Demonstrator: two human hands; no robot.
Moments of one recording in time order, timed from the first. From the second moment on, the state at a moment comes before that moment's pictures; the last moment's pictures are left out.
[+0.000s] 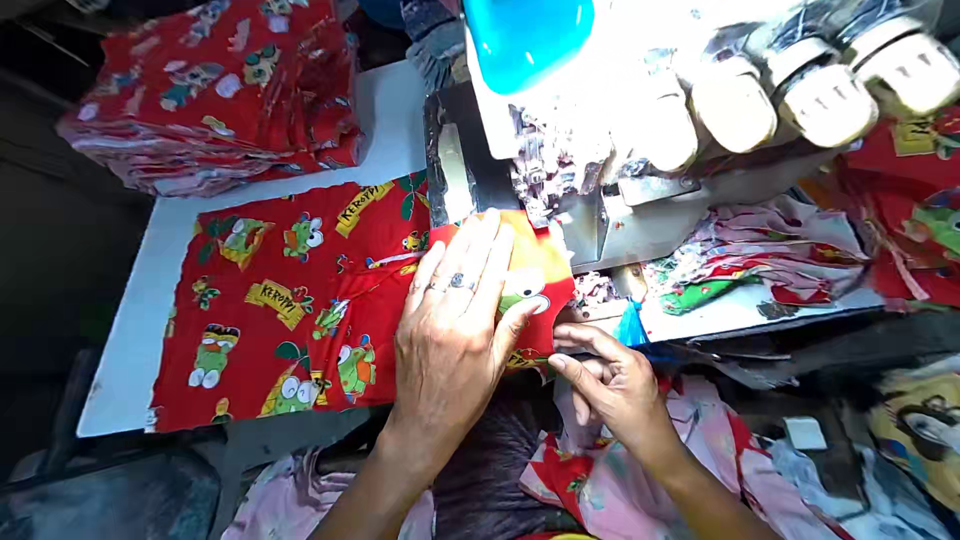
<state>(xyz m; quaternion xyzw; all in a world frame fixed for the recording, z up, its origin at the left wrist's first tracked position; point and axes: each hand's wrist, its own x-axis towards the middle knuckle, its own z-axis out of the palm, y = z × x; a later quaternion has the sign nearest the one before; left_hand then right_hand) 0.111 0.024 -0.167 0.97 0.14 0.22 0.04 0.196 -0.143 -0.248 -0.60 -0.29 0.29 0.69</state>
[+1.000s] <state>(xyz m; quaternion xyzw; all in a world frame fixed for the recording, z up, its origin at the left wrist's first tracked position) -0.013 -0.083 -0.309 0.88 0.22 -0.03 0.43 0.103 -0.257 -0.288 -0.77 -0.53 0.27 0.22</state>
